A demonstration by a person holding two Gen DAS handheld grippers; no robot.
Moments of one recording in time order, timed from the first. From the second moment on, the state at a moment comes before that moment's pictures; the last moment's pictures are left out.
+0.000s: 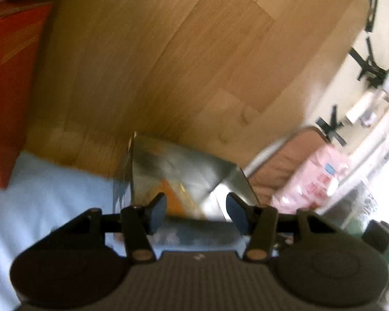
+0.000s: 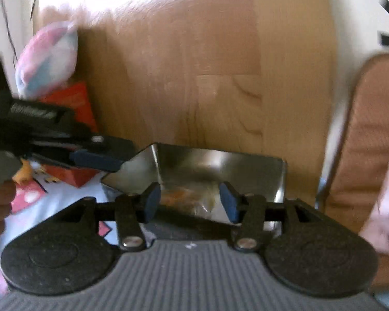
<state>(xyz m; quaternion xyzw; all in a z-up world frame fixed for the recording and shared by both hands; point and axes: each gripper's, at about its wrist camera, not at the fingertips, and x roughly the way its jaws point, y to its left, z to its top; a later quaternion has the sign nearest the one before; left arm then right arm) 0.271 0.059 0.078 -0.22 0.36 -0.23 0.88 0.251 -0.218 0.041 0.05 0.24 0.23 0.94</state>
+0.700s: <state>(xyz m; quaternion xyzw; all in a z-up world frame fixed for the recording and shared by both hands) 0.117 0.087 0.039 -0.27 0.41 -0.24 0.84 0.064 -0.202 0.014 0.05 0.31 0.34 0.88</state>
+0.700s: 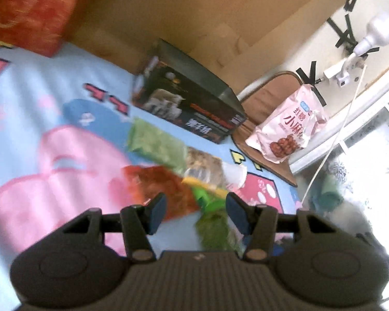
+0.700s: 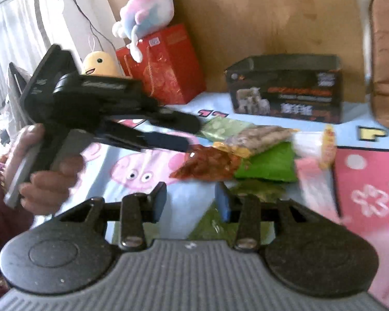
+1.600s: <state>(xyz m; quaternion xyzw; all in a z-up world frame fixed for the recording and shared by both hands) 0.051 0.101 0.015 -0.29 0.42 -0.25 0.82 0.029 -0.172 -0.002 -0.01 0.27 0.28 0.92</state>
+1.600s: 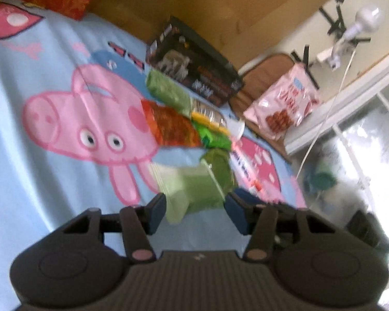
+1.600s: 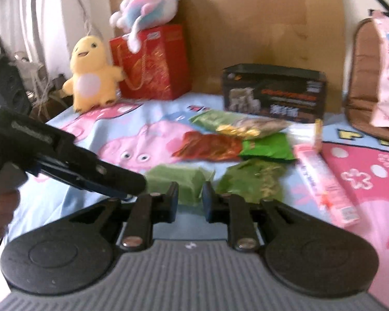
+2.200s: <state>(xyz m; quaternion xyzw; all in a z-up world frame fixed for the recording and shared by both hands) 0.103 0.100 0.037 -0.32 0.41 -0.26 0.81 0.042 -0.154 0.020 -0.01 0.25 0.30 0.92</state>
